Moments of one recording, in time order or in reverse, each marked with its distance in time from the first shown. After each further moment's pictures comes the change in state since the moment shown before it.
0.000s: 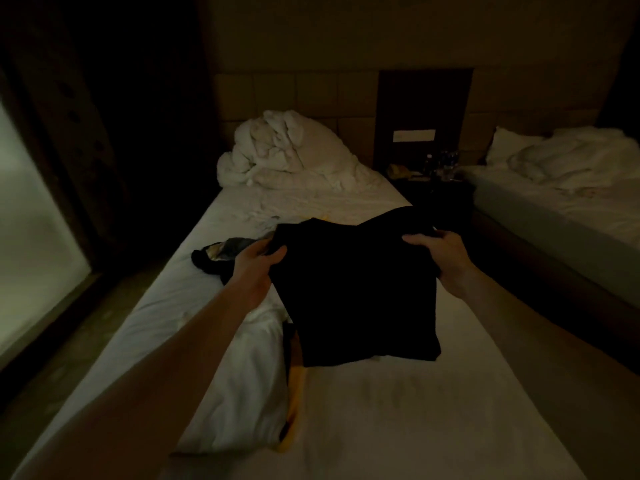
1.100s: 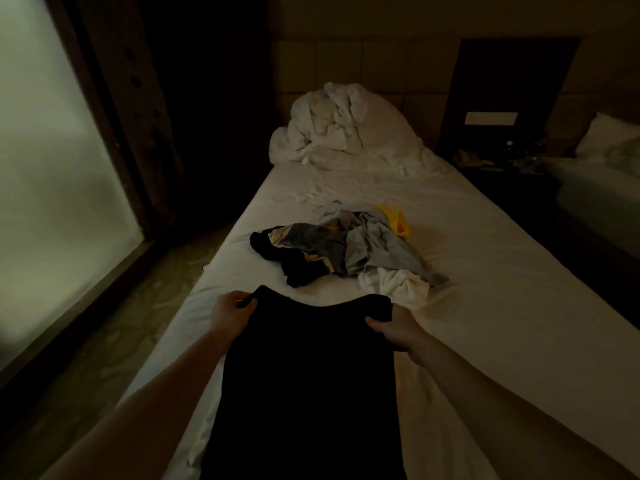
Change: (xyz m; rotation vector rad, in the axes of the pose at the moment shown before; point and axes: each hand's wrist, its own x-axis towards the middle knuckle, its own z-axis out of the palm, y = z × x) left_hand 0.038 -0.064 -0.248 0.702 0.402 -0.112; right_hand 0.090 0.211 0.204 -0.515 -0.295 0.304
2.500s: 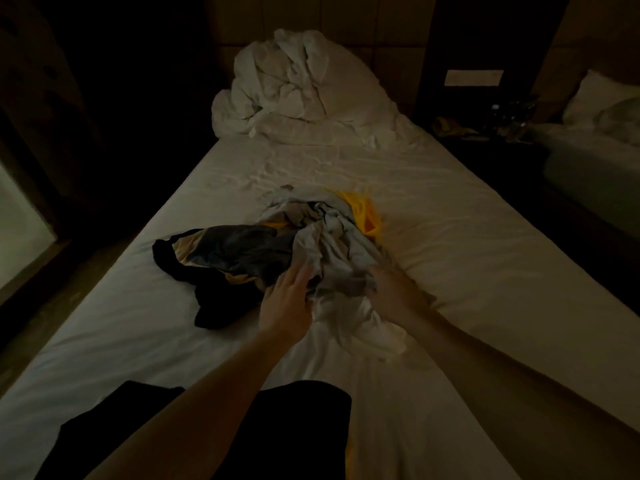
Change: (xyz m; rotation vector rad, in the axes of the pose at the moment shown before) left_hand 0.149 0.066 0.277 0.681 -0.097 0.527; right_hand 0.203 -0.003 -0.117 -0.875 0.376 -0.264
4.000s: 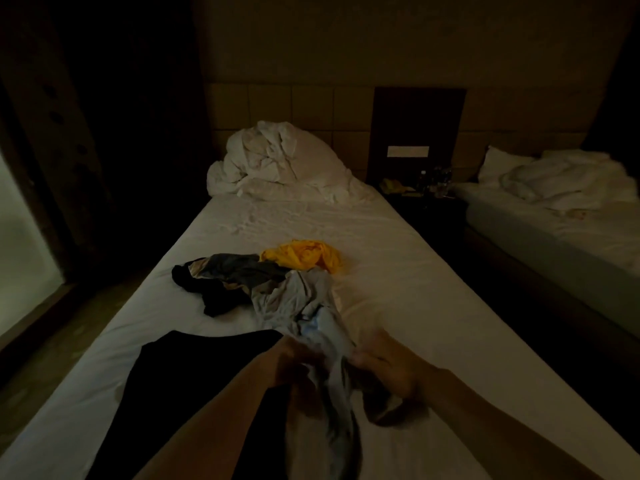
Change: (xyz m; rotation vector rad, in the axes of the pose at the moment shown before) left_hand -0.222 0.135 -0.098 -0.906 -0.645 -0.450; right_hand -0.345 -0.008 -0.169 0.539 -0.196 -0.550
